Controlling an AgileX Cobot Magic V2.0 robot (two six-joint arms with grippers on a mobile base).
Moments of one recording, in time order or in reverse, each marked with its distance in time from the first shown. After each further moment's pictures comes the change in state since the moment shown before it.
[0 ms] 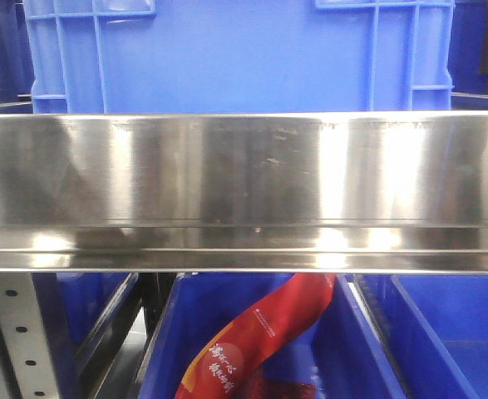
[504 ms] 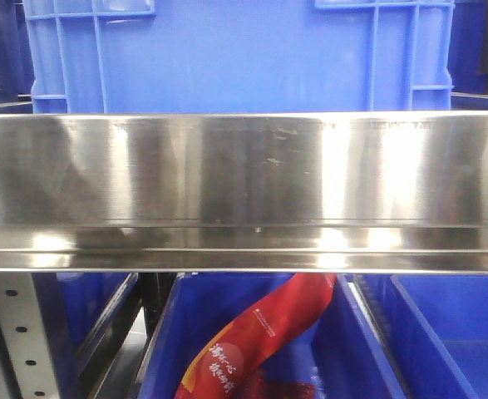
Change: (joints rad) left arm 0.000 0.000 0.000 0.000 0.000 0.000; right arm 0.000 0.000 0.000 0.000 0.000 0.000
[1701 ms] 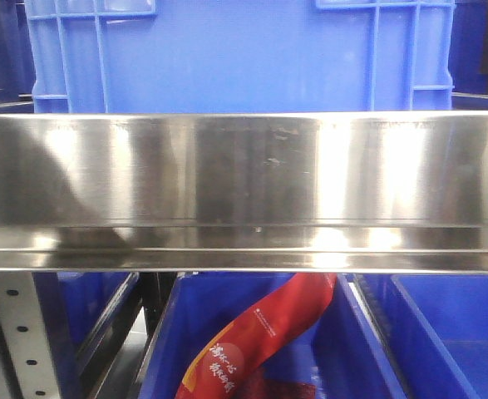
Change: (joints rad) left arm 0.000 -0.002 0.102 0.378 -0.274 -0.386; right arm 0.000 0.000 0.000 0.000 -0.002 0.002
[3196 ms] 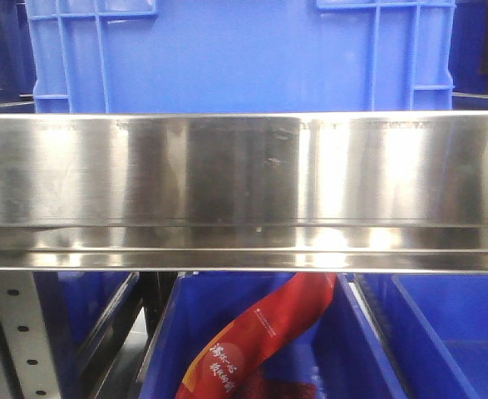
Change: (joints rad) left arm 0.002 0.000 0.344 0.505 -0.262 -0.644; right arm 0.000 0.000 0.000 0.000 -0.002 0.000
